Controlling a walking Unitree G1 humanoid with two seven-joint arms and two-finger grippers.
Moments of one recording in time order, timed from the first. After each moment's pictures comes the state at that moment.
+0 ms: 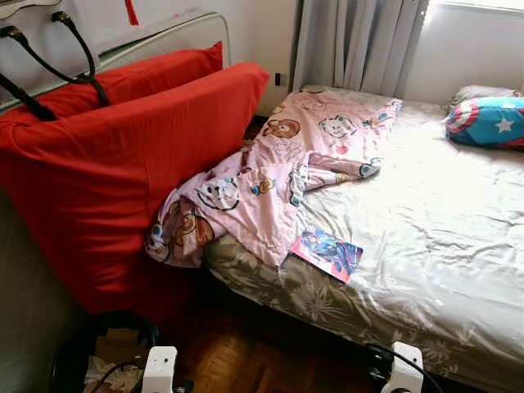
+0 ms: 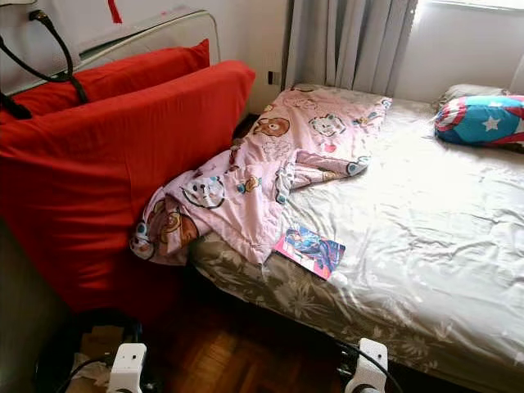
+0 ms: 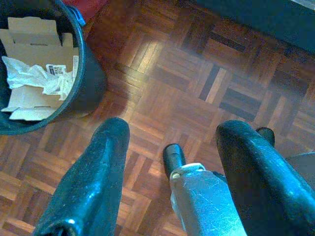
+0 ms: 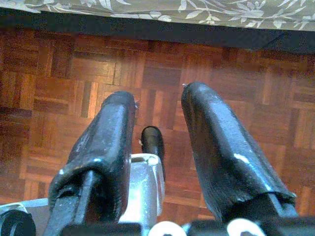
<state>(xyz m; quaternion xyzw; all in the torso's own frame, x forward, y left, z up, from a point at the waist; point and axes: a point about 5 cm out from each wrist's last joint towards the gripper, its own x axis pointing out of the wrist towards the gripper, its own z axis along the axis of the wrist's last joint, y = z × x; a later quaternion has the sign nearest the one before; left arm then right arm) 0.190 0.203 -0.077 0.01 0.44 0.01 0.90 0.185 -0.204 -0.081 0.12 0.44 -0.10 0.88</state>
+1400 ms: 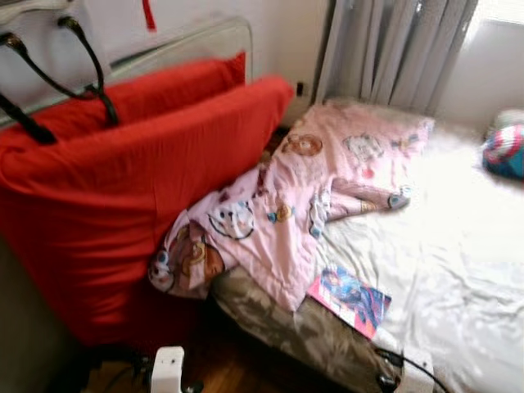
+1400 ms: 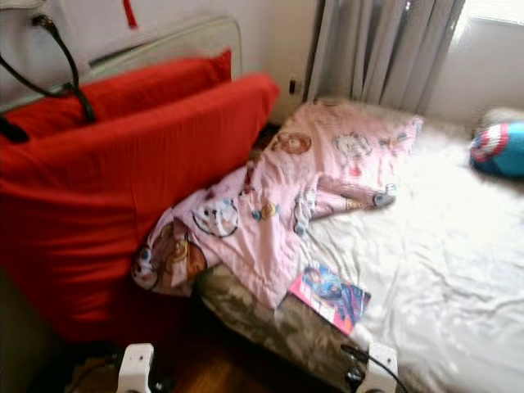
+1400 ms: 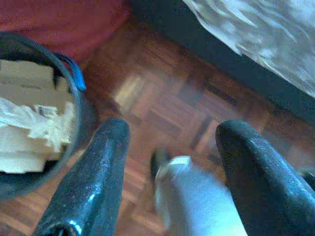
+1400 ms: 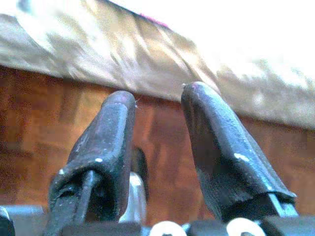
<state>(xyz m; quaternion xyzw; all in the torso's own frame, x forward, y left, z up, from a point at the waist) 0.188 0.201 -0.079 -0.01 0.44 0.03 0.90 0.188 -0.211 -0.078 0.10 0.44 -0.10 0.89</state>
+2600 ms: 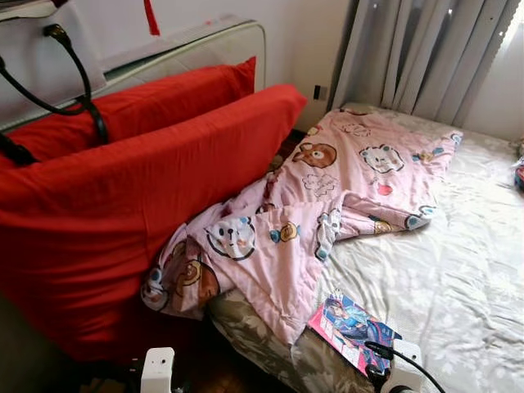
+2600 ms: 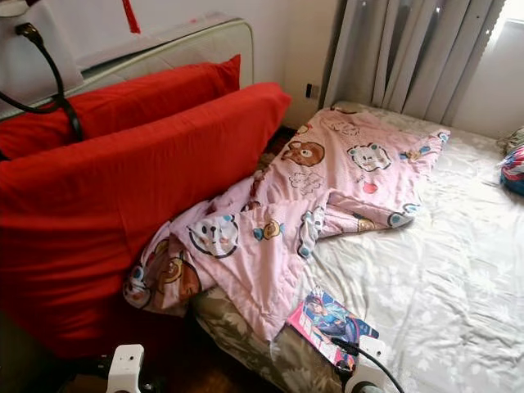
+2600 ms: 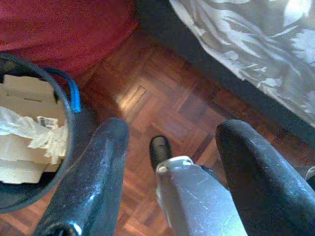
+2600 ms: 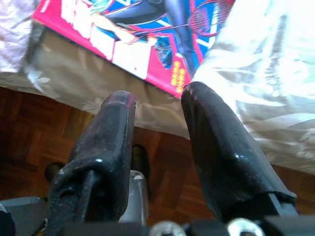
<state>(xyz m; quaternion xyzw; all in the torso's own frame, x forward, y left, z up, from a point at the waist) 0.190 0.204 -0.077 -0.01 0.43 0.03 0.90 0.188 -0.206 -0.079 0.11 0.44 -0.09 0.89</state>
